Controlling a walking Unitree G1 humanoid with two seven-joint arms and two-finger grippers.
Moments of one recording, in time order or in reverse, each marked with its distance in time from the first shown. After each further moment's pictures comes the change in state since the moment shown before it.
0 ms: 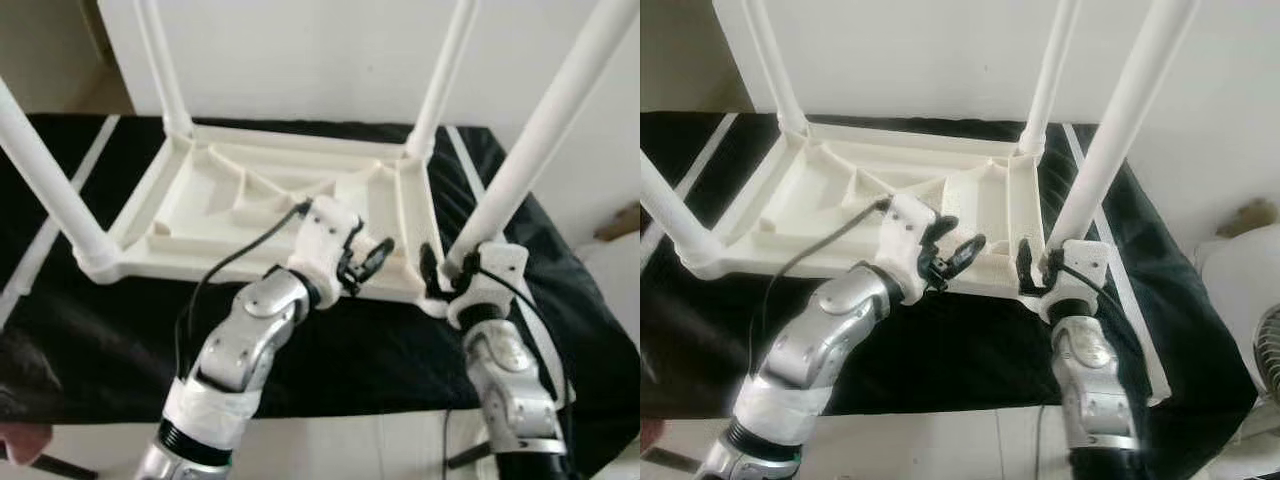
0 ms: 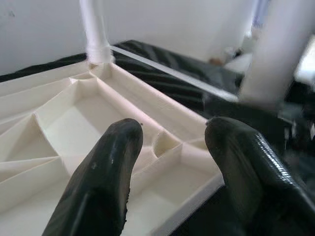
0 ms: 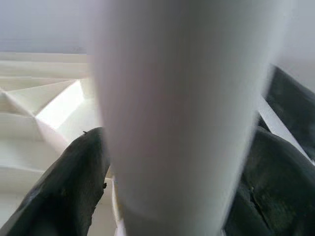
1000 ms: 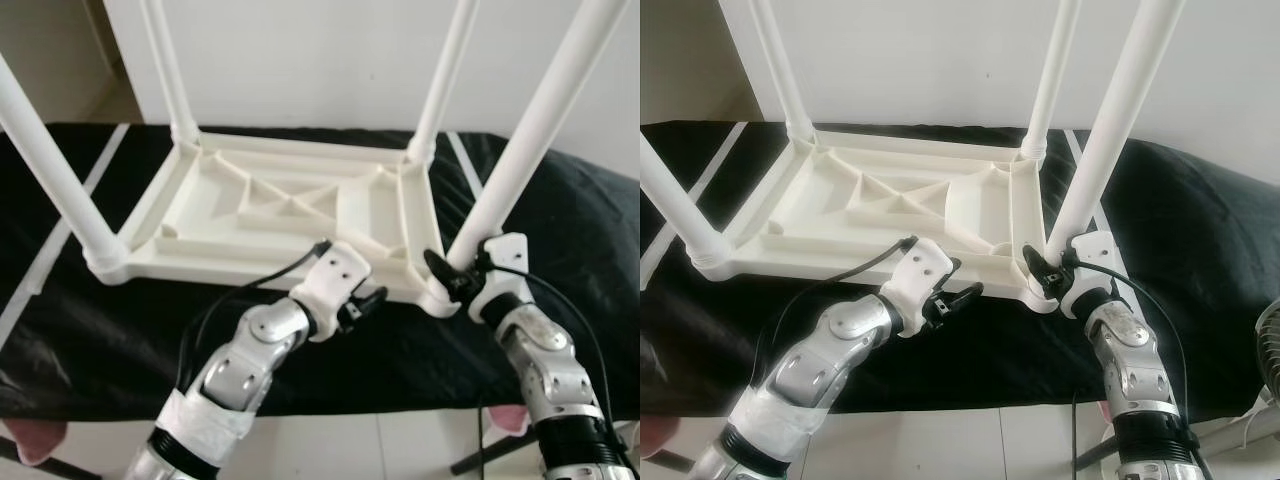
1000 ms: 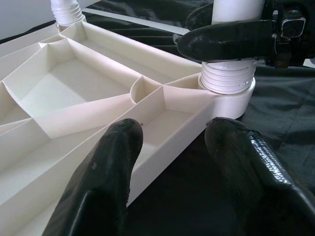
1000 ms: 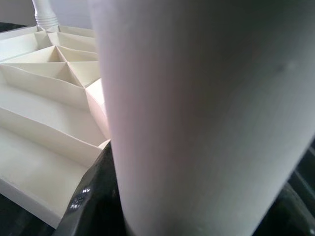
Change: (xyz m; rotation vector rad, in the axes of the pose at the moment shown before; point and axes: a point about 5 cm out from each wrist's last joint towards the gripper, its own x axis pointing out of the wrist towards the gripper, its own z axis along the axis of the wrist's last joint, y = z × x) left arm -0.004 -0.010 -0.030 0.092 0.137 -0.075; right arm 0.016 -0.023 -0.010 -0.065 0.066 0.283
